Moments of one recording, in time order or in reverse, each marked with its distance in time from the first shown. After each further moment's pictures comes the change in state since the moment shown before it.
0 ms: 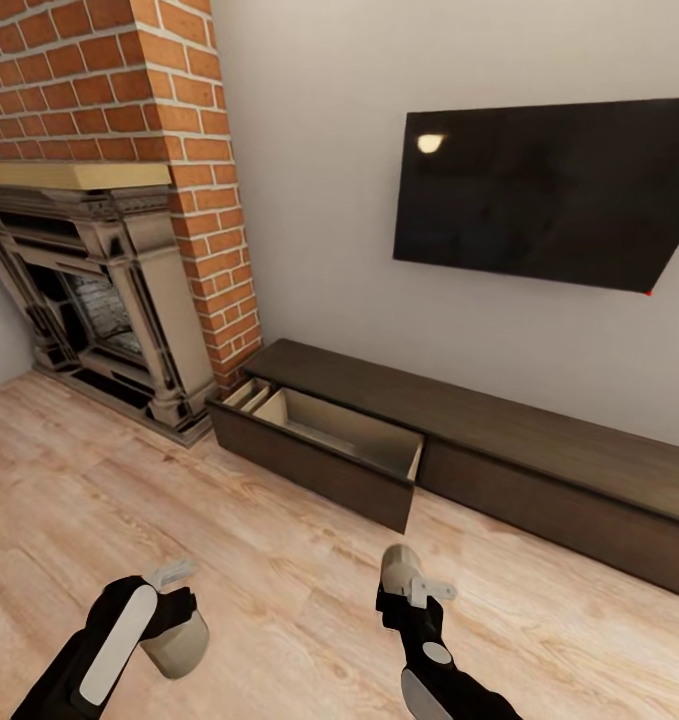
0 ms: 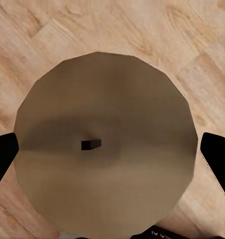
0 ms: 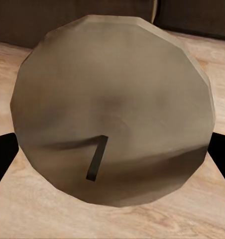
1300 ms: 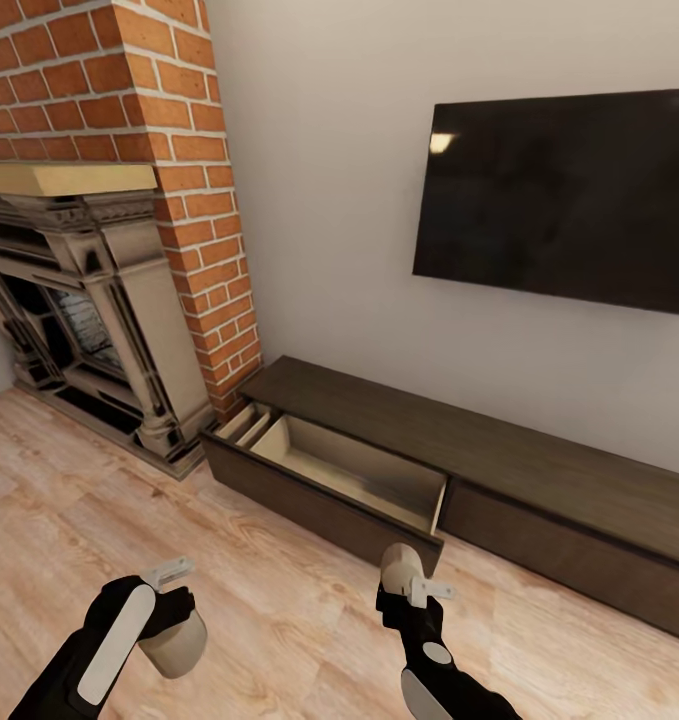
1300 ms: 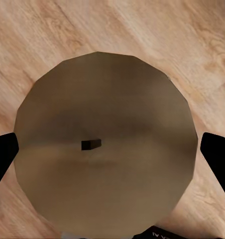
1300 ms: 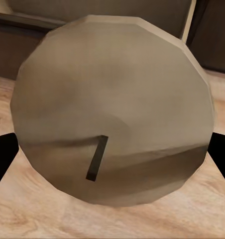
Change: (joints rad) left arm 0.000 0.005 0.003 -0.002 0.000 0.000 -0.001; right arm 0.000 0.000 0.000 0.000 0.001 -0.002 0.000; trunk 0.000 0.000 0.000
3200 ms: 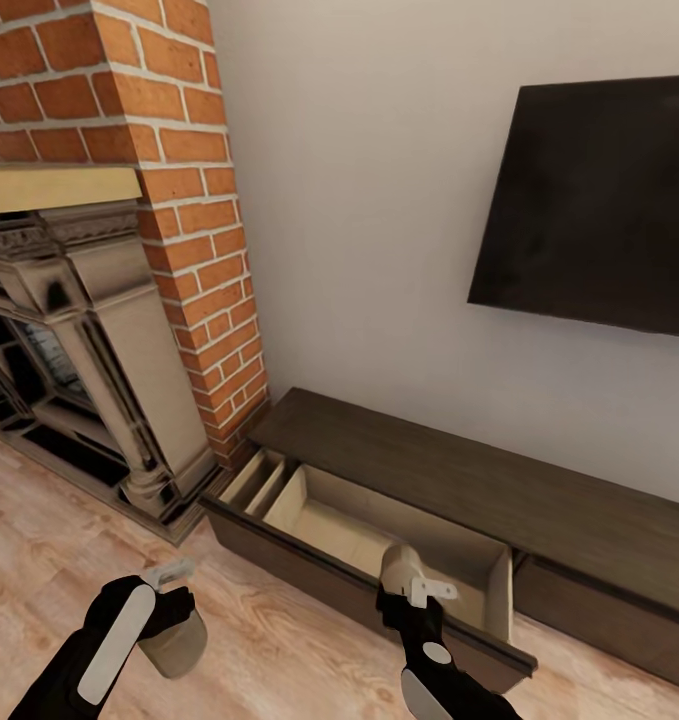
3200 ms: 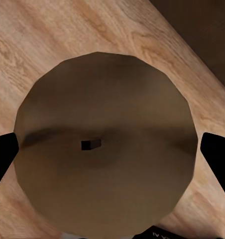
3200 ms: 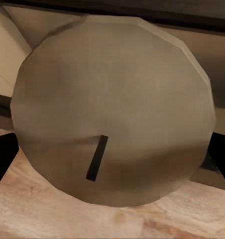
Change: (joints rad) left arm 0.000 0.000 0.000 0.000 0.000 0.000 0.001; right arm 0.000 0.000 0.000 0.000 0.000 0.000 0.000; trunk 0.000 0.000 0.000
